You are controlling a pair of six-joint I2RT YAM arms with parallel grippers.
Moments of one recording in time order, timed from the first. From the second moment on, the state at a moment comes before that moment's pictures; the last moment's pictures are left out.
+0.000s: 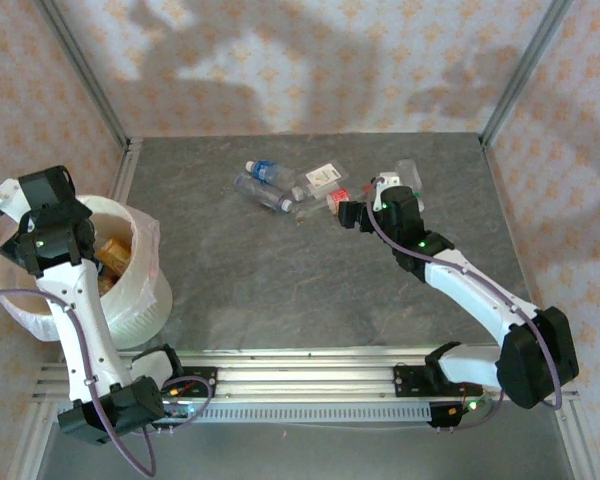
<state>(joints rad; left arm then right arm) 0.48 1.05 1.40 -1.04 -0.55 -0.44 0.48 1.23 0.85 -0.11 0.11 0.29</state>
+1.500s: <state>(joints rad) -0.32 2.01 1.89 -0.76 -0.11 -0.90 0.48 1.04 0.78 -0.15 0.32 0.34</state>
